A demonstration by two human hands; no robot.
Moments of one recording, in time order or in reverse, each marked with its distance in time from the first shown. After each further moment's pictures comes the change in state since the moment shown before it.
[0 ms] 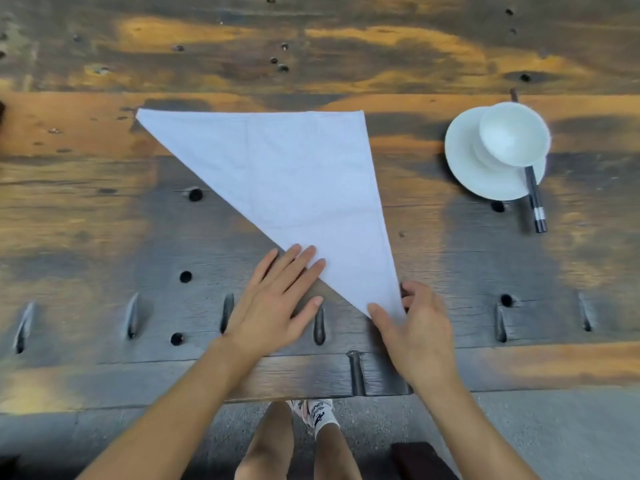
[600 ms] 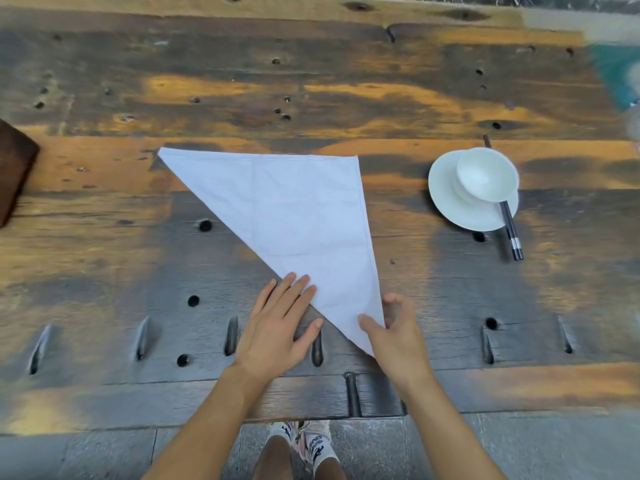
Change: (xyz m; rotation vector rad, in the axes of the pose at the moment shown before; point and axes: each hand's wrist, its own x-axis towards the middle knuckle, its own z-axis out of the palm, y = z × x) left_hand -0.002 0.012 0.003 -0.008 0.072 -0.109; right_hand 0.002 -0.031 -0.003 0.511 -0.097 0.157
